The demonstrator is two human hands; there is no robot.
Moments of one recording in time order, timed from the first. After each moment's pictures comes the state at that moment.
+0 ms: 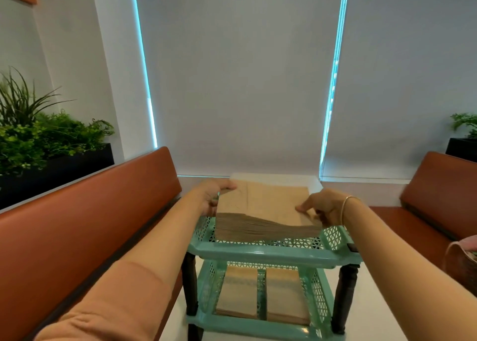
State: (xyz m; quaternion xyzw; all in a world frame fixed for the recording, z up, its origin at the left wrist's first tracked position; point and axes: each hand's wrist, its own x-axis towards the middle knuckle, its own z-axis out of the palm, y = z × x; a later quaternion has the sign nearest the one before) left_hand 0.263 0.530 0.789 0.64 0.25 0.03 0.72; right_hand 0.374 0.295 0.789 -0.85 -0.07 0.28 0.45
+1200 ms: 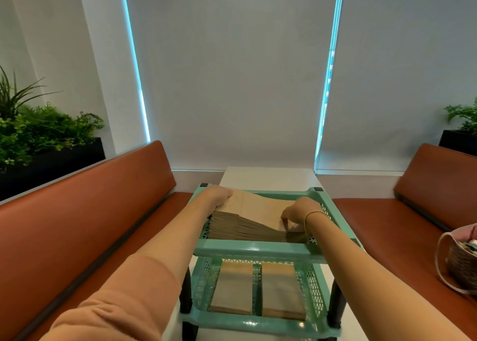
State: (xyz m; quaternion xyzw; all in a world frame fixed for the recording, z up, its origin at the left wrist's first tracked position) left_hand 0.297 0.519 0.767 0.84 0.33 0.04 0.43; right_hand 0.360 0.332 0.753 -0.96 -0.10 0.12 0.24
